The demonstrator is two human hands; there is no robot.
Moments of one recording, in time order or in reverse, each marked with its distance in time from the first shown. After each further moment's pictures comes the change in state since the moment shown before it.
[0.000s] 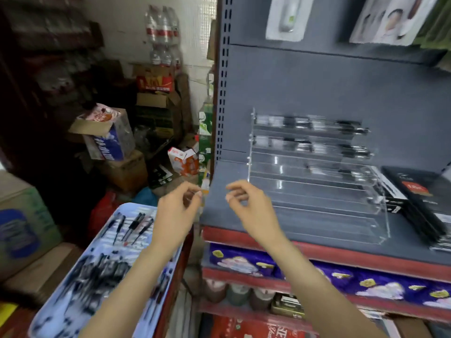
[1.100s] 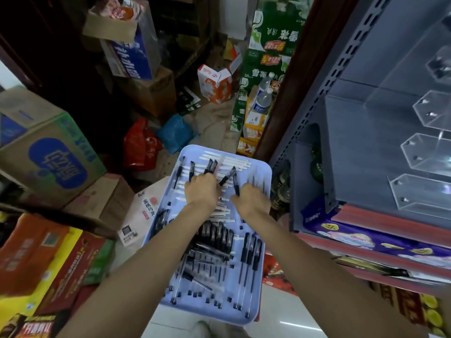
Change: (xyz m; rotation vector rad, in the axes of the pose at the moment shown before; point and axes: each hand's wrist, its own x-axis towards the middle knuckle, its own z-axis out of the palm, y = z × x) left_hand 0.041 -0.263 -0.030 0.622 -0.530 -0.394; right_hand 0.063 0.054 0.308 -0.590 -0.382 0.518
